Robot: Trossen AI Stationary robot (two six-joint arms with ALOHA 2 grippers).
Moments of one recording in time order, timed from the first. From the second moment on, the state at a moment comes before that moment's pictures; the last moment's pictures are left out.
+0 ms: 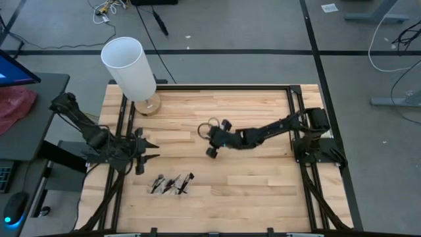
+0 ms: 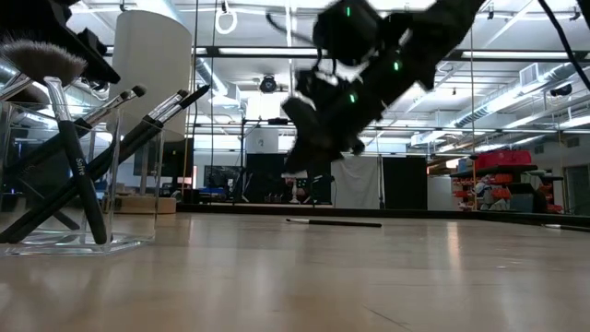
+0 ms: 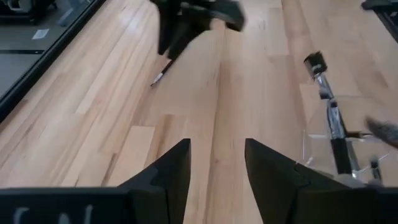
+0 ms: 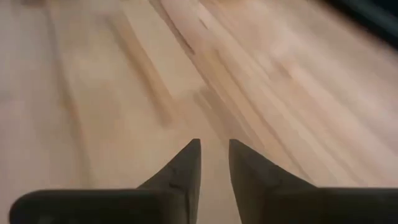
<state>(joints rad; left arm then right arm) -0.72 0.64 0.54 -0.65 -0.75 -0.49 0.06 1.88 1.06 0.11 0.43 0.30</state>
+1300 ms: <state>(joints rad) -0.72 0.64 0.45 -0.54 -0.77 -0.45 -0.06 2.02 0.74 0.61 0.29 0.28</state>
